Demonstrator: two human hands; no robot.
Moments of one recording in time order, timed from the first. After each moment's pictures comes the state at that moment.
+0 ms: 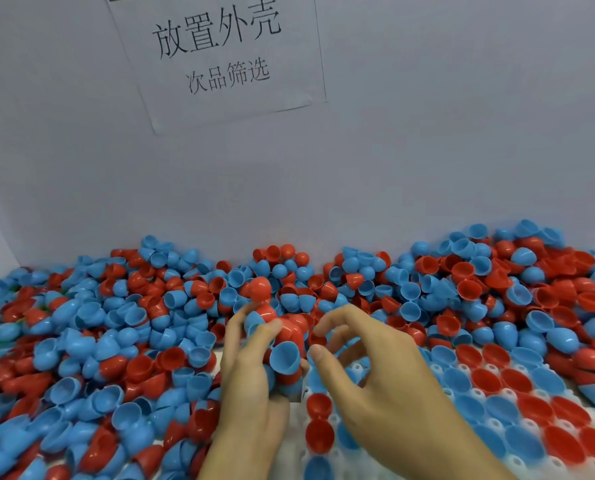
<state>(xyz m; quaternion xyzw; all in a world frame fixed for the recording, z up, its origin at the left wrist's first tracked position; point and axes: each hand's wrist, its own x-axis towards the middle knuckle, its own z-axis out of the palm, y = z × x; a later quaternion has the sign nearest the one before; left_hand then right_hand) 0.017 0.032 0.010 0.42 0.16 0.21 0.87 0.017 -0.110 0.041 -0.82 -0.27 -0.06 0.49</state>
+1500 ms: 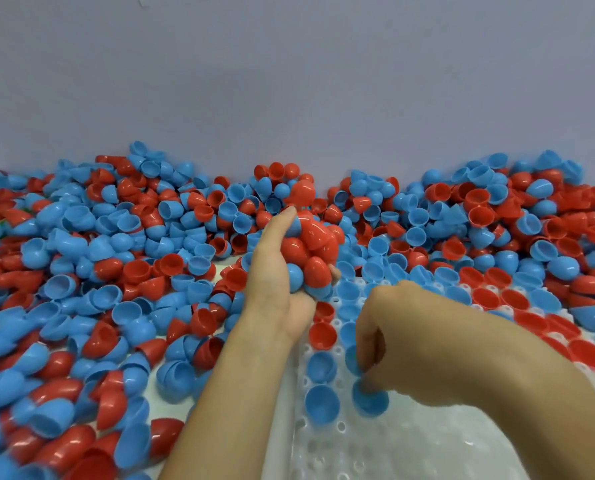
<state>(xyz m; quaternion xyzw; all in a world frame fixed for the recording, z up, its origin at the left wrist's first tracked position) 0.026 0.023 0.013 0.38 0.15 0.09 0.91 0.002 -0.119 0.053 -0.95 -0.25 0.19 0.08</state>
